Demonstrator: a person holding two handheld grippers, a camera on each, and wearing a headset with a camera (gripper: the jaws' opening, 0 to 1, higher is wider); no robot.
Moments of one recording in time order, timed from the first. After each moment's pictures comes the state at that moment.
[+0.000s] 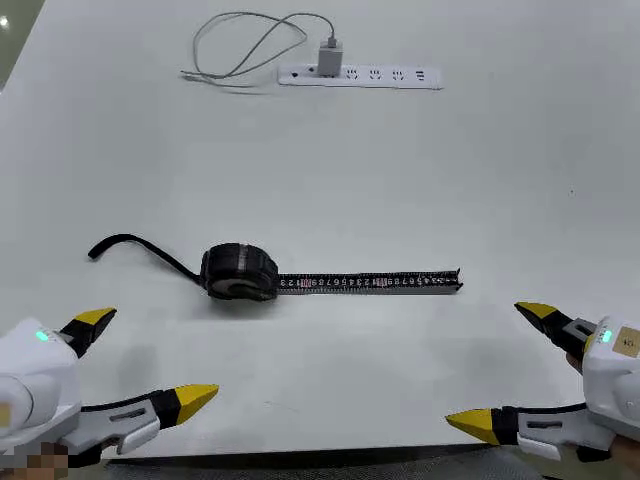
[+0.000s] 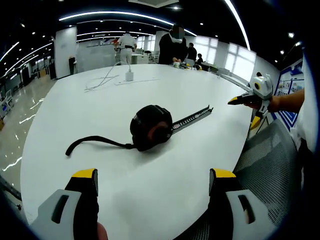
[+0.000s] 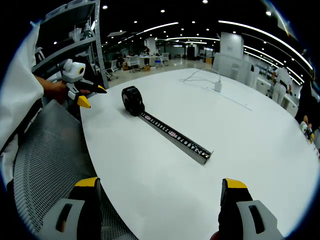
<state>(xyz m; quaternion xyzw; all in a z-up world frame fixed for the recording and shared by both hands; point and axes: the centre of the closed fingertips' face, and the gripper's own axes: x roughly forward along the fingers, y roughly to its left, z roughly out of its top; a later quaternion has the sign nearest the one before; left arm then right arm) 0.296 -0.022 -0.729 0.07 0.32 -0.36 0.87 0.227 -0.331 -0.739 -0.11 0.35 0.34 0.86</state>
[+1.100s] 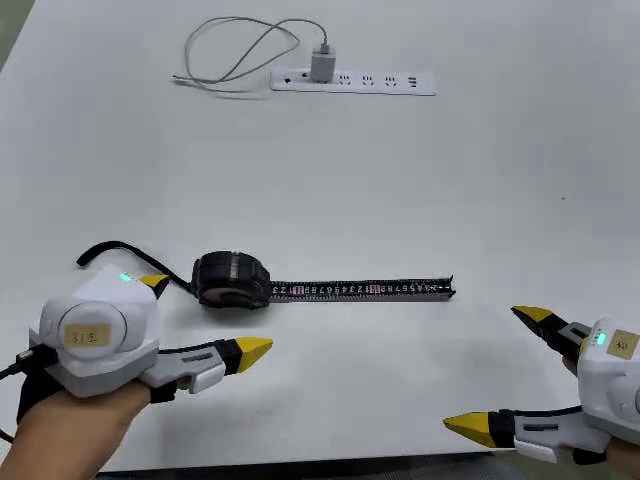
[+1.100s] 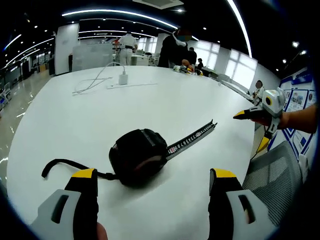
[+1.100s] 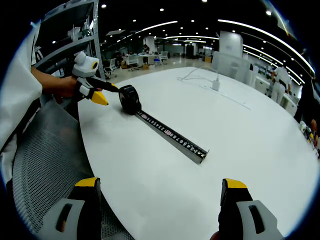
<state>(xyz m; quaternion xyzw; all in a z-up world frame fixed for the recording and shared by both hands) 0.338 -0.086 -0.737 0.03 0.33 -0.37 0.87 0.231 -0.338 -0.739 -0.12 0.36 0.34 0.86</state>
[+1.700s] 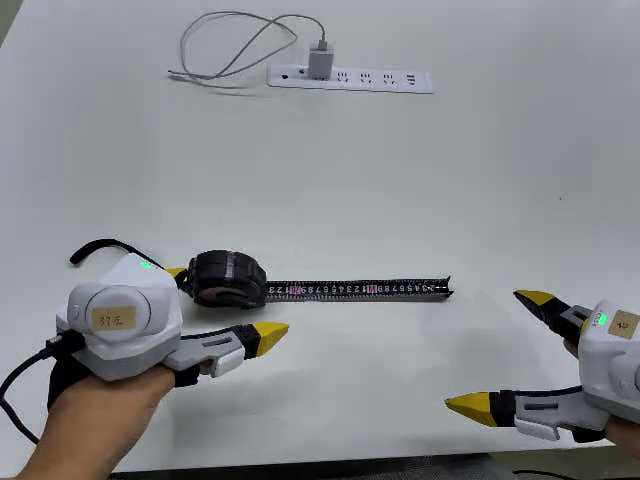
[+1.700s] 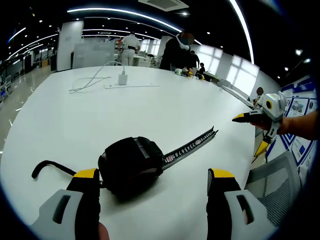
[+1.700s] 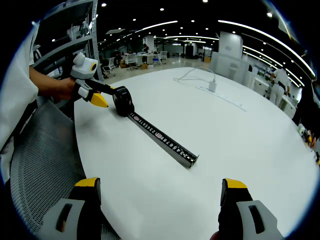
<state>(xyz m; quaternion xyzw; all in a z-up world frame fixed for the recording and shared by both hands) 0.347 -0.102 -0.740 0.01 0.33 -0.36 0.87 0.250 -0.350 -0.736 -0.13 0.36 0.33 0.86</state>
